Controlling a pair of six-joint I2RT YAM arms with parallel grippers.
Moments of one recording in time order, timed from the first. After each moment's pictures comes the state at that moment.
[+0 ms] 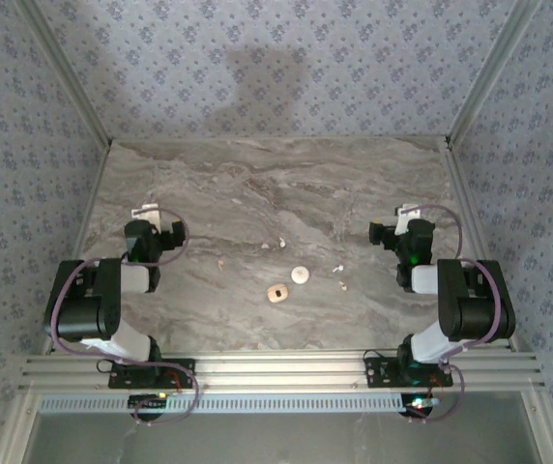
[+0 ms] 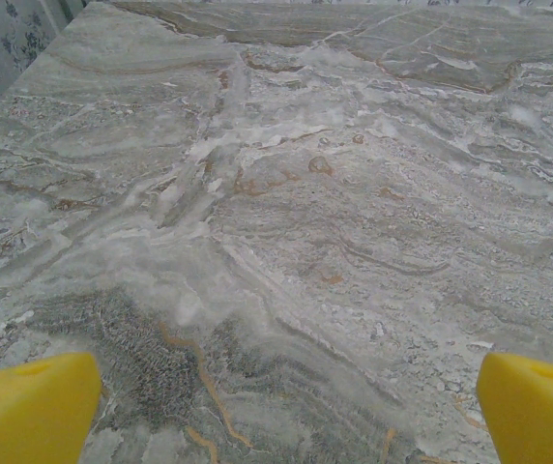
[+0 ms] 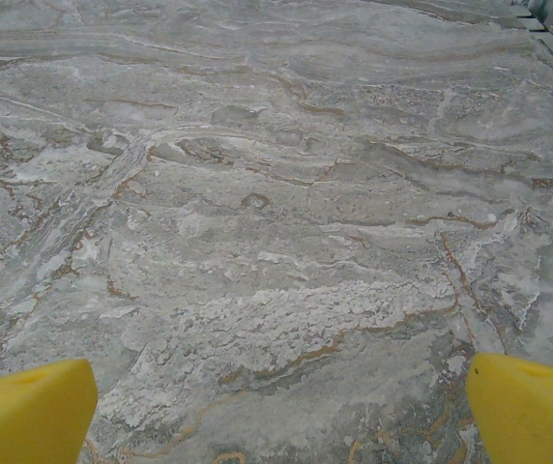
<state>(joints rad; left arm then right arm) 0.02 1.54 0.39 0.73 -0.07 -0.04 -0.04 1.53 0.38 0.72 -0.02 -0.03</state>
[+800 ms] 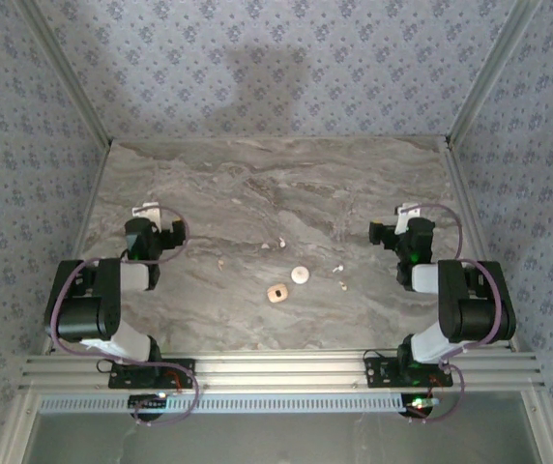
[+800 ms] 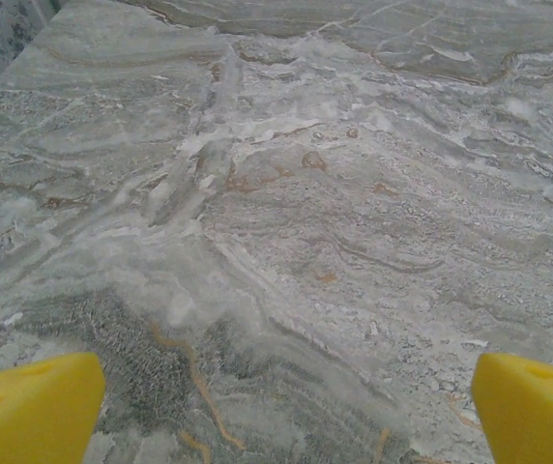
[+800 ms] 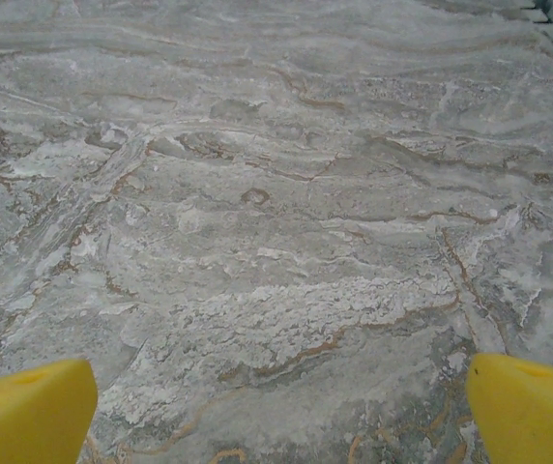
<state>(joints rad) 0.02 1.53 0.43 0.65 -0.05 -0.03 -0.04 1.50 0.40 0.64 -0.02 -0.03</state>
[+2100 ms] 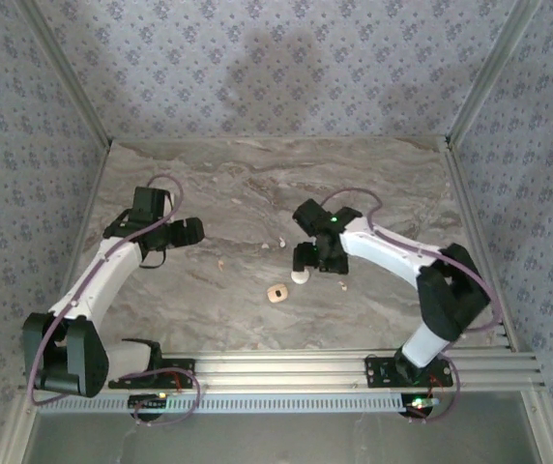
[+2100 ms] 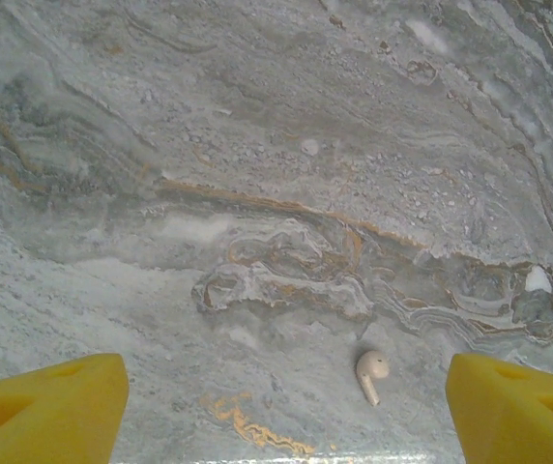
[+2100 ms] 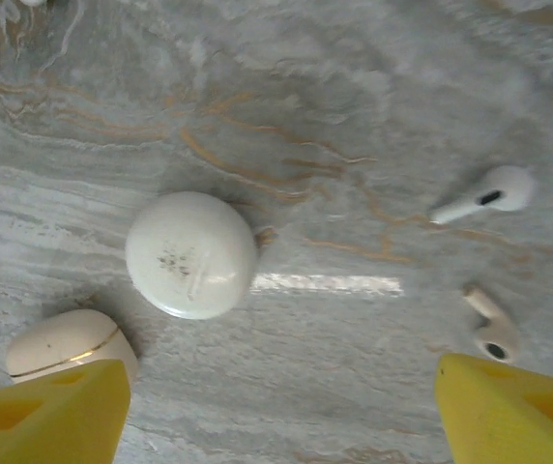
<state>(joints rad) -0.17 1.23 0.90 -0.64 0.09 -0.32 0.72 1.65 1.18 -0.92 -0.01 0.74</state>
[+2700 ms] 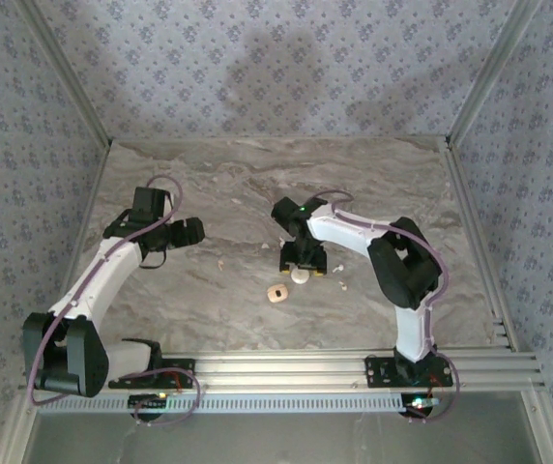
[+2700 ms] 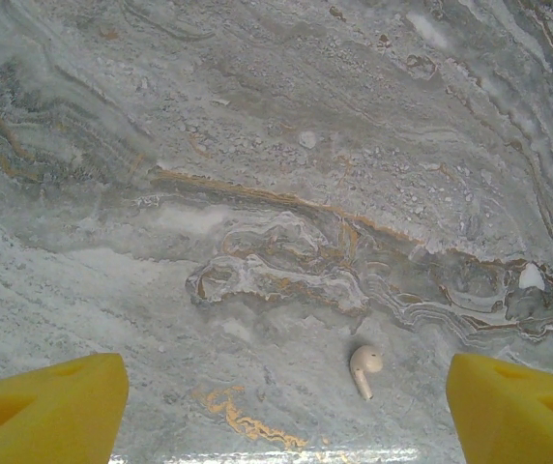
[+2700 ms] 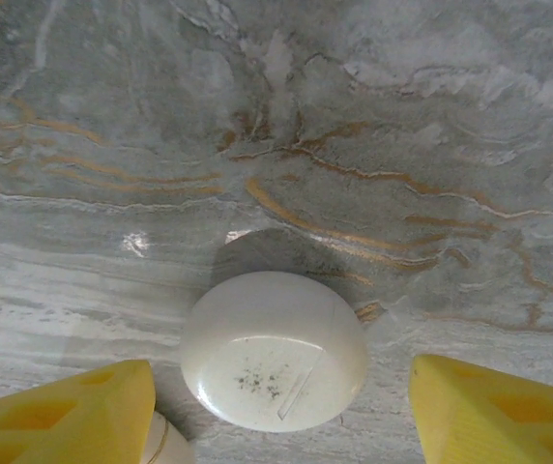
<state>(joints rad) -0.17 1.23 0.90 -0.64 0.09 -0.34 0.73 1.95 1.39 -1.00 -0.08 0.78</state>
